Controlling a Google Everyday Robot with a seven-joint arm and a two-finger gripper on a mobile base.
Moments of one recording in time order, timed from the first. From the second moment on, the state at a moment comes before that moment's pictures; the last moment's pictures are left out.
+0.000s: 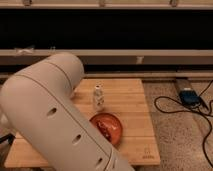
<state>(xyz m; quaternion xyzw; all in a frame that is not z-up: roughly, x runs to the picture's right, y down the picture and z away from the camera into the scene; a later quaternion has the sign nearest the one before) -0.368 0.263 0.784 -0.32 0.13 0.38 0.86</state>
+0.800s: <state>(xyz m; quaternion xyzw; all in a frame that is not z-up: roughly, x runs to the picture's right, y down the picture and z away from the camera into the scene) -0.244 0.221 0.725 -0.32 0.15 0.45 0.82</state>
